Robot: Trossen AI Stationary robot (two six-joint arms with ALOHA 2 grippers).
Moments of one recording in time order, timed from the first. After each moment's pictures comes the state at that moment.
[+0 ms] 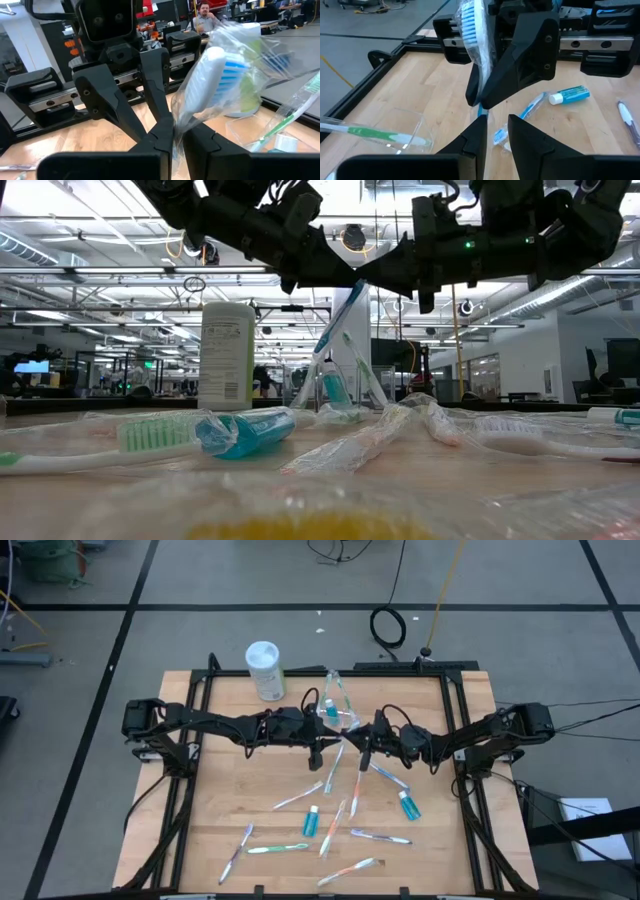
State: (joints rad) left arm 0.09 1.64 0.97 0.32 -0.01 0.01; right arm -0.02 1.48 0.46 1.05 0.26 0.22
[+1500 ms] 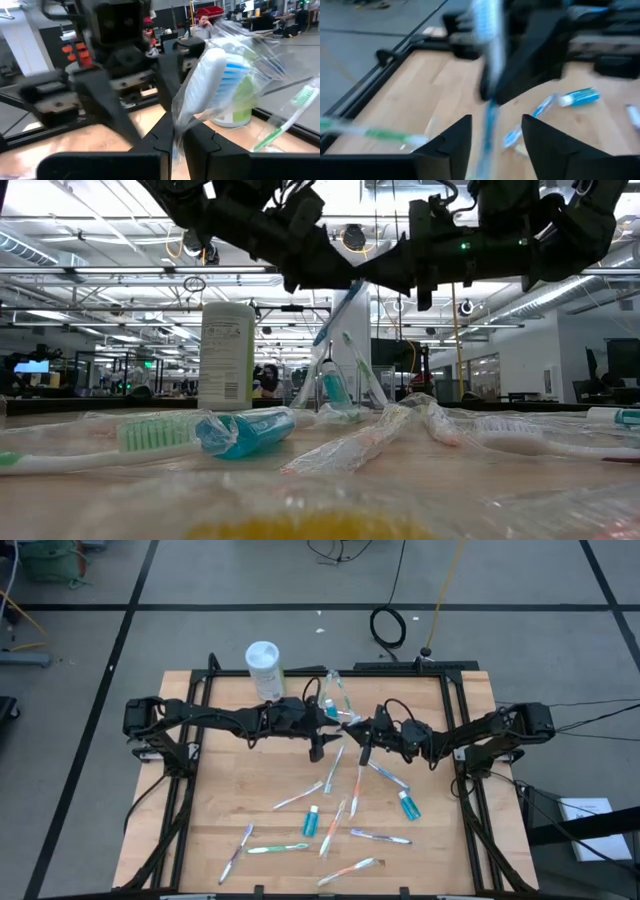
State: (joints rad) left arm 0.15 1.64 1.02 0.26 0.05 0.02; right arm -0.07 1.48 0.46 1.07 0.23 0.20
